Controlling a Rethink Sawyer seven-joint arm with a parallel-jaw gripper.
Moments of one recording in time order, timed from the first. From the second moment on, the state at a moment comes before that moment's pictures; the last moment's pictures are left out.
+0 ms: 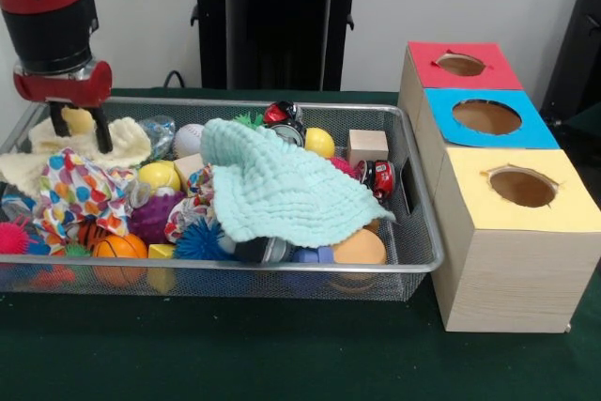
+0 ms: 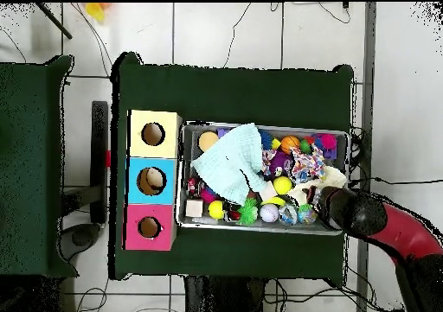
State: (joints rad) arm -0.96 -0.56 0.30 1.69 -0.42 0.53 1.57
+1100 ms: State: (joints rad) arm -0.88 -0.82 0.32 1.81 -0.38 0.56 1.57
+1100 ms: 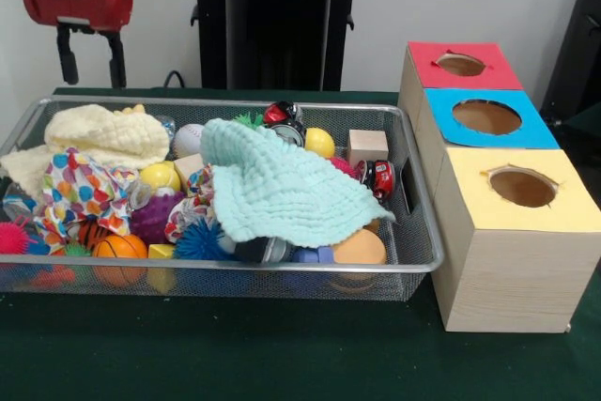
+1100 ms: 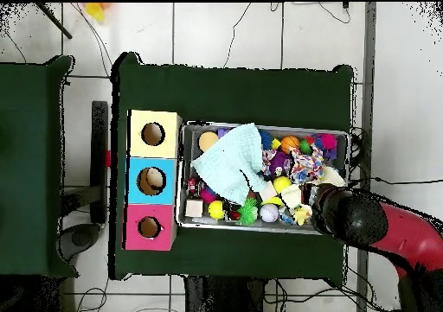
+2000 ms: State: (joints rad) arm -0.85 -0.72 0.32 1.77 -0.37 0.57 1.57
